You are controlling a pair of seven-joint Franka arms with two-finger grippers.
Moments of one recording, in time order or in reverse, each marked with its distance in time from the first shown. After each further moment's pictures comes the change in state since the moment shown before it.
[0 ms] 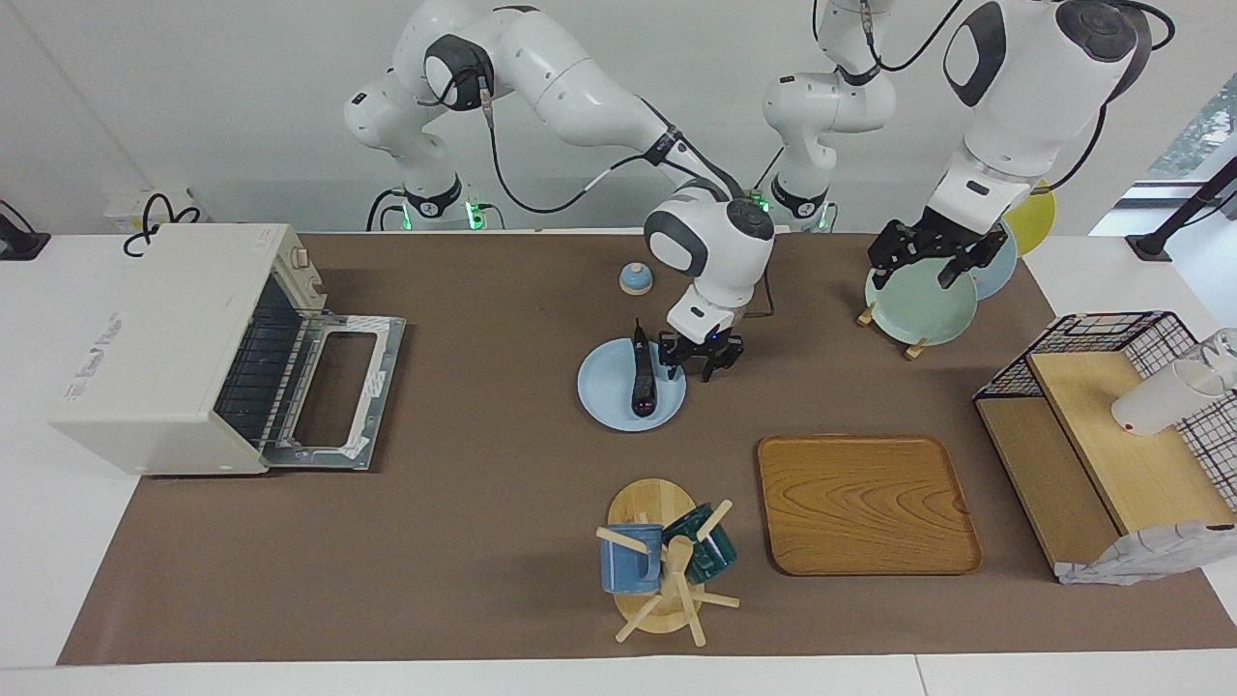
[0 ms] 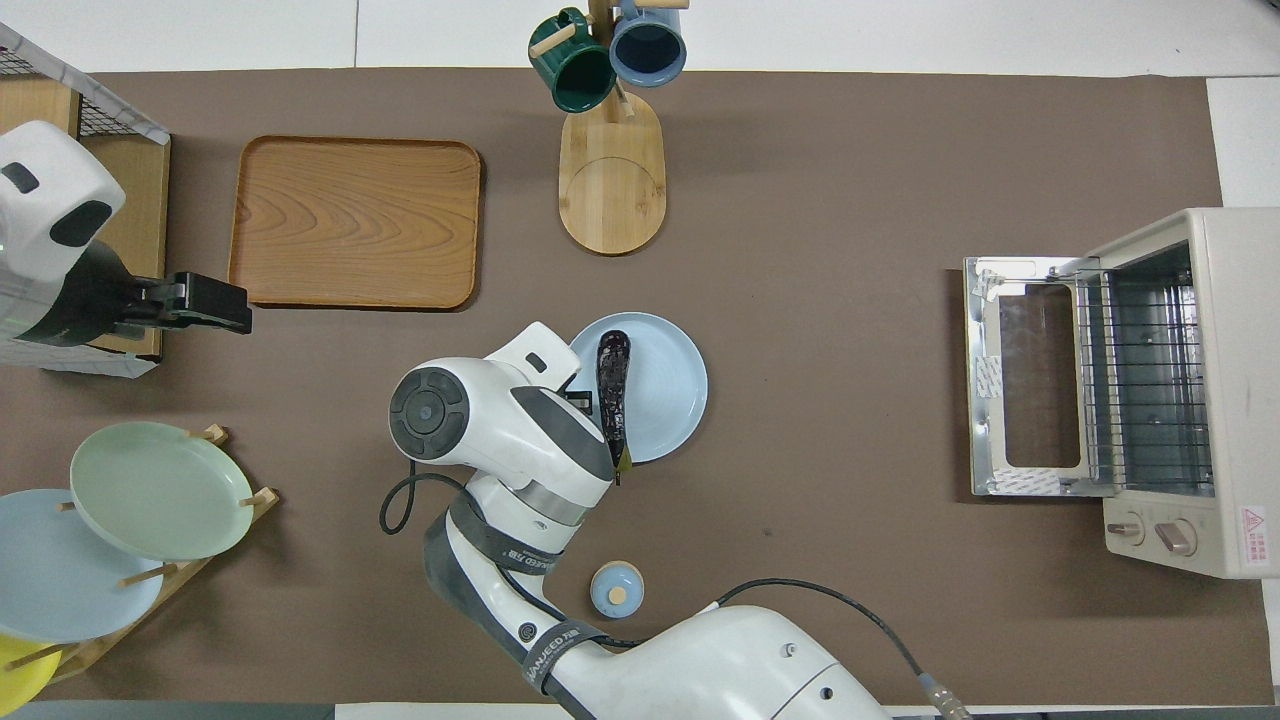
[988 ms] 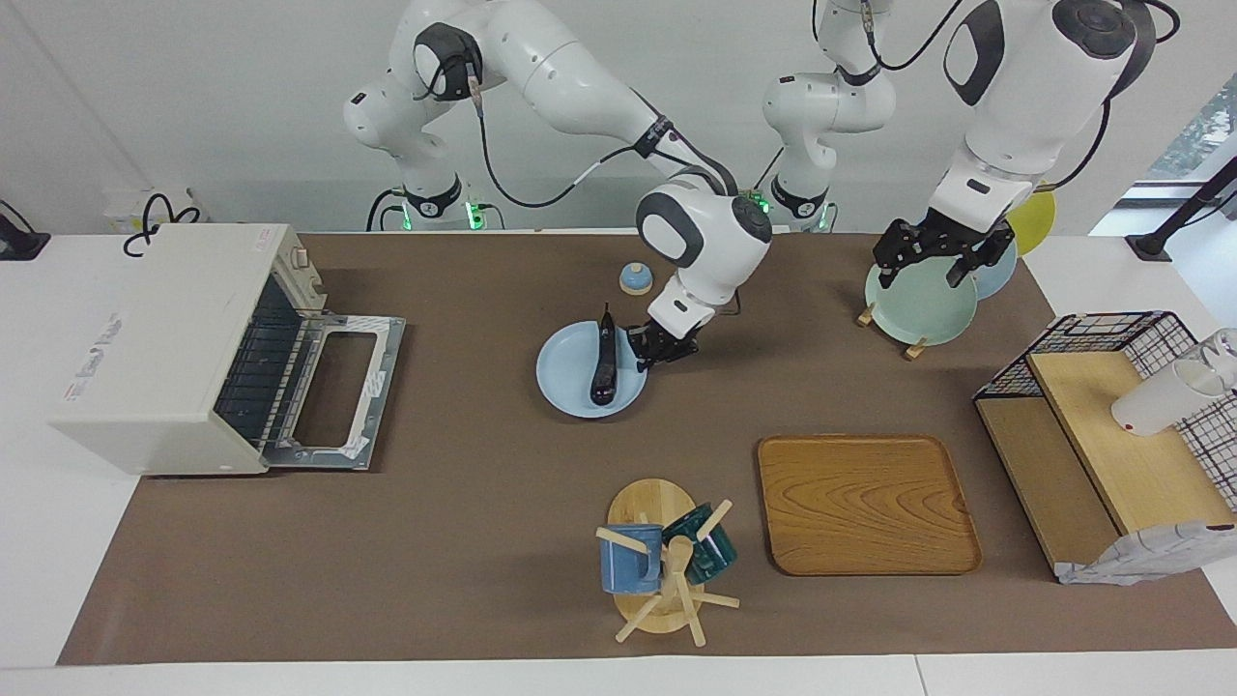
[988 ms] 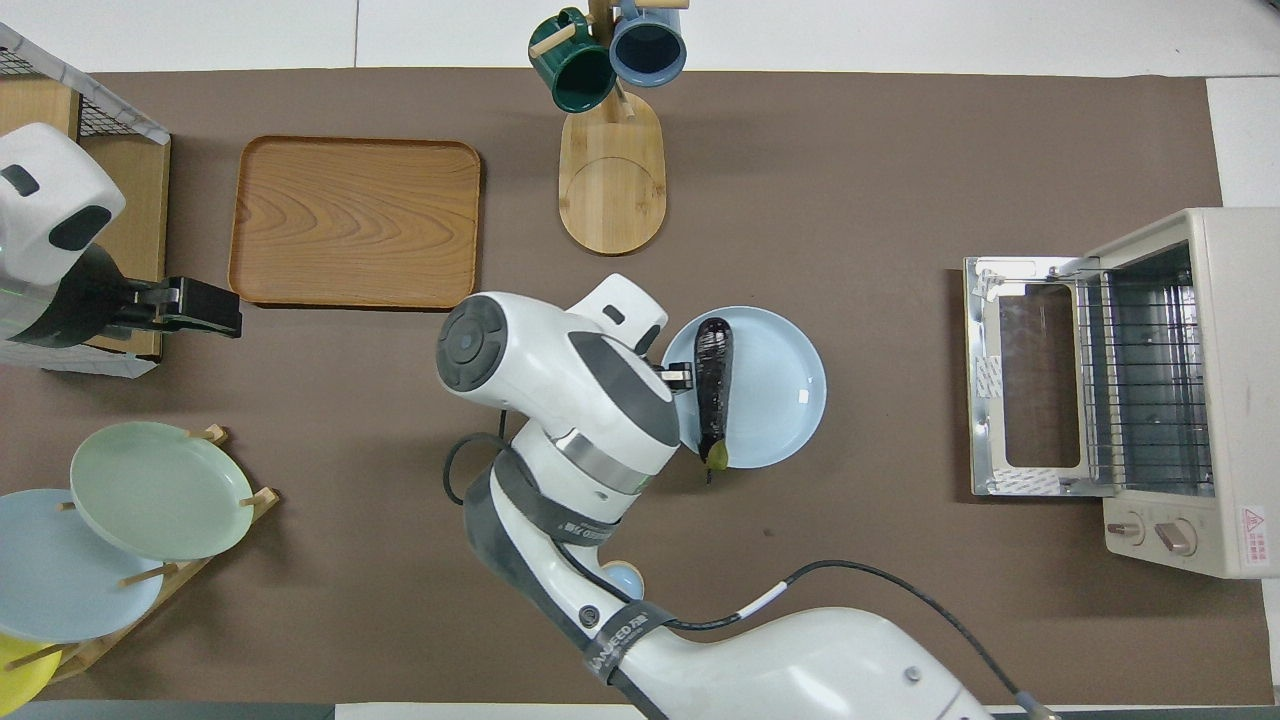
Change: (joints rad) left arm 0.000 0.000 -0.004 0.011 0.038 -0.027 0.020; right arm -0.114 -0.176 -0.012 -0.052 -0.125 -0.388 -0.157
